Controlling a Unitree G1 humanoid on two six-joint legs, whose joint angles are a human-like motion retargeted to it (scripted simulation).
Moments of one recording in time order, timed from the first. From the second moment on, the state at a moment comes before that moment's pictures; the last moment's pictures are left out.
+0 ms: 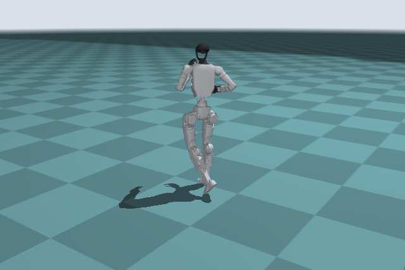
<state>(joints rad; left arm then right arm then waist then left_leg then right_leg) -0.56 0.26 -0.44 -0.46 -0.43 -0.21 0.16 0.29 -0.71 0.13 -0.41 0.40 -0.09 0.13 -0.28 0.02 0.20 0.05 -0.13 0.09 0.65 0.04 -0.08 -0.13 -0.03 -0.06 0.12 0.02 0.16</state>
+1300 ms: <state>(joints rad) -0.05 0.47 -0.28 -0.21 -0.30 -0.17 0.33 -0.50 -0.30 0.49 -0.59 0.21 -0.09 0.01 0.28 -0.04 0.34 -0.19 -0.09 -0.01 0.24 -0.14 -0.03 0.01 0.11 0.31 0.79 -0.03 0.10</state>
